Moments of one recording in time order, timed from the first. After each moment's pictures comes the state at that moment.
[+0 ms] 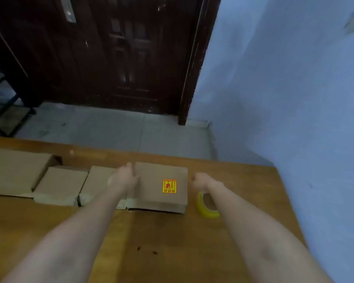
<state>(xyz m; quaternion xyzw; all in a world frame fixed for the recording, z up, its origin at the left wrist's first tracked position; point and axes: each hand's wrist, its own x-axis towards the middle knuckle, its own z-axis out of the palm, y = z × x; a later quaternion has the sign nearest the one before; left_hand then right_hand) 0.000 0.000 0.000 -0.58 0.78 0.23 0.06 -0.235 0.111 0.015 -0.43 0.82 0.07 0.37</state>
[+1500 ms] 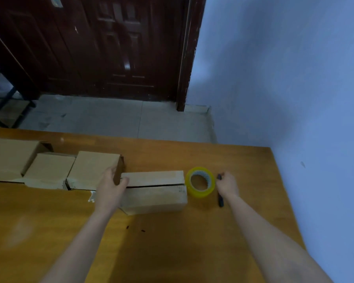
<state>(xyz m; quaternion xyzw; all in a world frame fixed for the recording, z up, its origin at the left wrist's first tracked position) 0.014 0.111 0.012 -0.61 0.66 0.38 -0.22 -0.305 0.232 -0.031 -0.24 0.92 -0.16 0.28</state>
